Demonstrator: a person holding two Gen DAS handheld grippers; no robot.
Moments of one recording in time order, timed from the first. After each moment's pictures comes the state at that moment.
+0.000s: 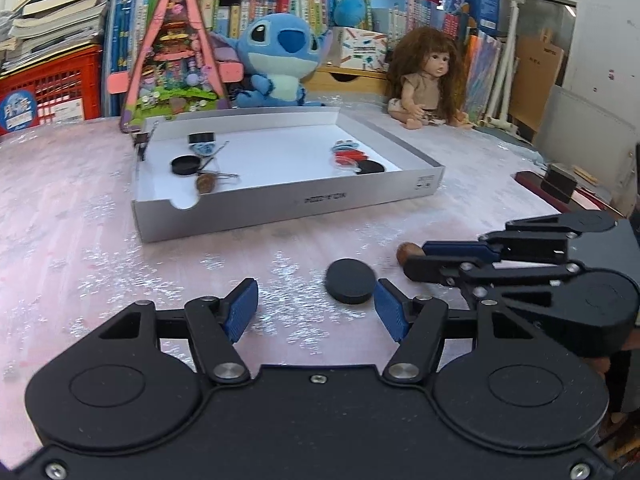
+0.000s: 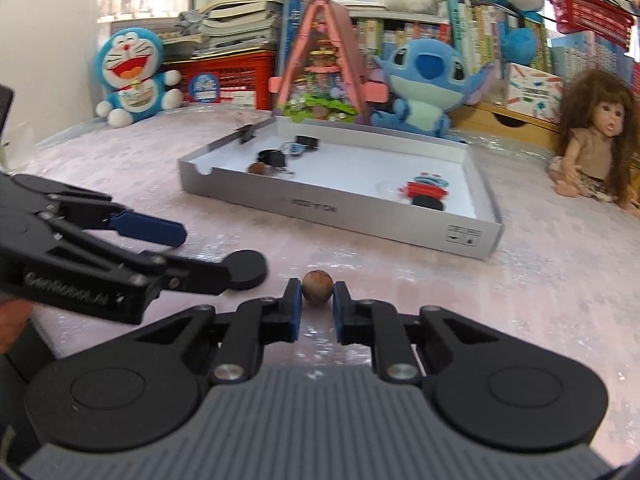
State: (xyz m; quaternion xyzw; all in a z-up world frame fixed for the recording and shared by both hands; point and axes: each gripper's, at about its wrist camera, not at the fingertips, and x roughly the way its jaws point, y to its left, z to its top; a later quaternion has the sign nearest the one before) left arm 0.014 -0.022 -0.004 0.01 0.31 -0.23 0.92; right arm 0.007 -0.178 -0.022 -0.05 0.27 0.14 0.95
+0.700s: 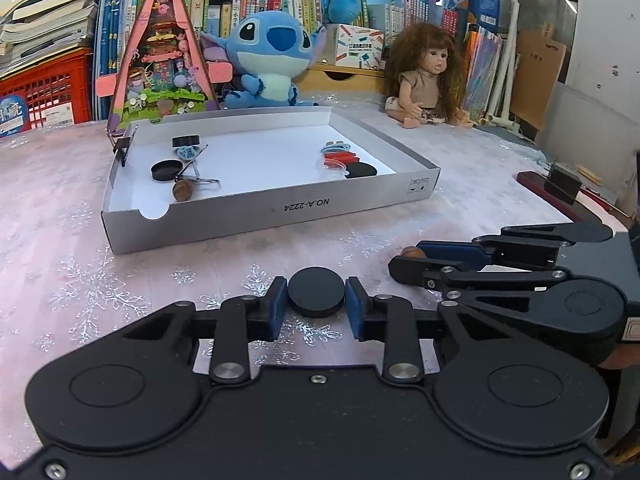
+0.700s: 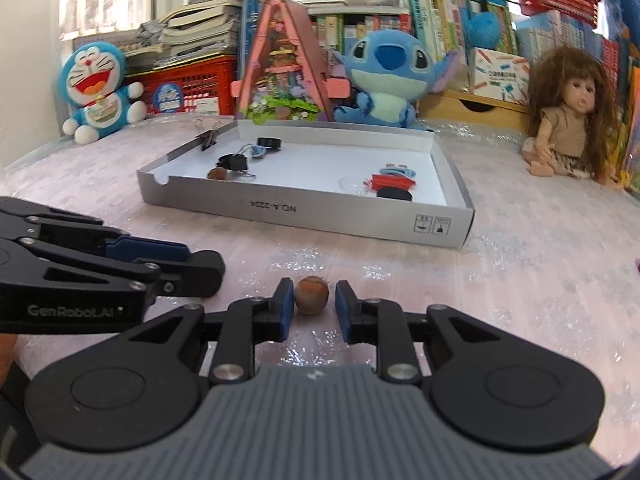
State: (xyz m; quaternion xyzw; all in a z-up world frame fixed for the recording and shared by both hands) left arm 0.025 -0.044 -0.007 0.02 0.31 -0.22 0.92; right arm 0.018 -0.188 -0.030 -0.02 0.27 0.09 0.96
